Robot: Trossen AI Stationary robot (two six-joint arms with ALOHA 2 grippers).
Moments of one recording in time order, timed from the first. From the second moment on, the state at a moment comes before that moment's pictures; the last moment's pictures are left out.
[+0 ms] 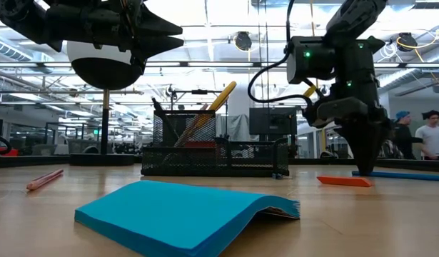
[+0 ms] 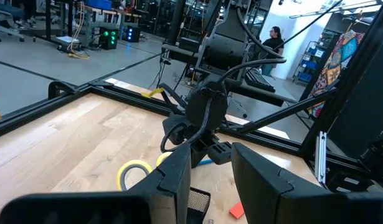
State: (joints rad) left arm 0.00 1.15 0.44 0.68 -0.05 -0.29; right arm -0.03 1.60 0.82 -0.78 -0.11 0.83
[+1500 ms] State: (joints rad) left arm 0.00 1.15 0.44 0.68 -0.05 -0.29; right arm 0.07 1.41 0.92 -1.17 -0.19 0.73
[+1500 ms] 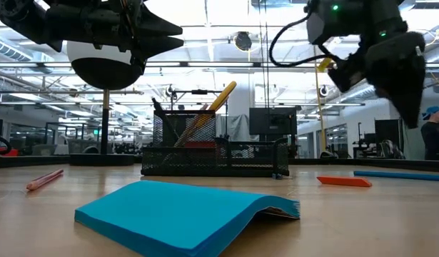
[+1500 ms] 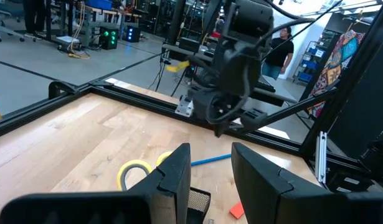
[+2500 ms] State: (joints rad) left arm 0.00 1.15 0.44 0.68 -0.05 -0.29; right arm 0.47 1.41 0.68 -0.91 -0.21 1.30
